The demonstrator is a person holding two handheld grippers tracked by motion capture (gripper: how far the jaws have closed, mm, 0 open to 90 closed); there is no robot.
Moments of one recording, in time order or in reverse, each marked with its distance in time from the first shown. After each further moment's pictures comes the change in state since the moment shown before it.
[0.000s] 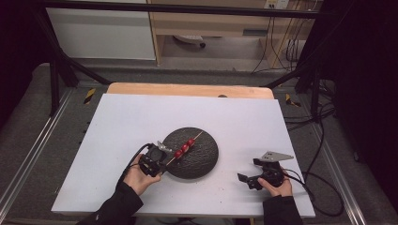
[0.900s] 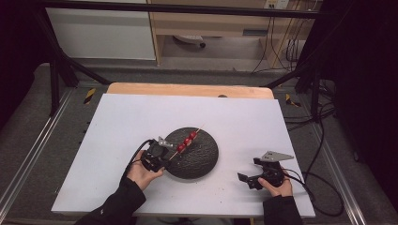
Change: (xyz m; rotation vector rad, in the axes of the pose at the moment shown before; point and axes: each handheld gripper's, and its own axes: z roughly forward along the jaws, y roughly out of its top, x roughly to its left) left arm 0.007 0.010 0.008 -0.069 -0.013 -0.016; right arm 0.000 0.001 -0.001 -0.010 -0.007 -0.011
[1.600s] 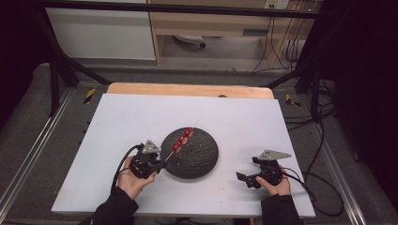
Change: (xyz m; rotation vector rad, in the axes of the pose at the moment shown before) left arm 0.002 -0.025 -0.026 -0.183 -0.055 -0.022; right arm 0.001 0.004 0.005 0.014 -0.006 -0.011
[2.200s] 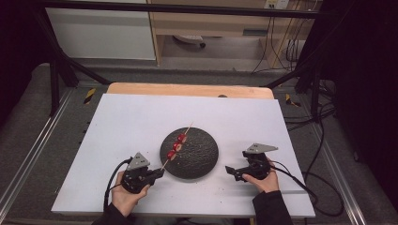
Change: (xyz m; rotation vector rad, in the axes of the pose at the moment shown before) left arm -0.005 -0.042 -0.014 -0.147 -0.045 -0.057; right arm 0.016 0.027 0.023 0.000 -0.012 -0.015
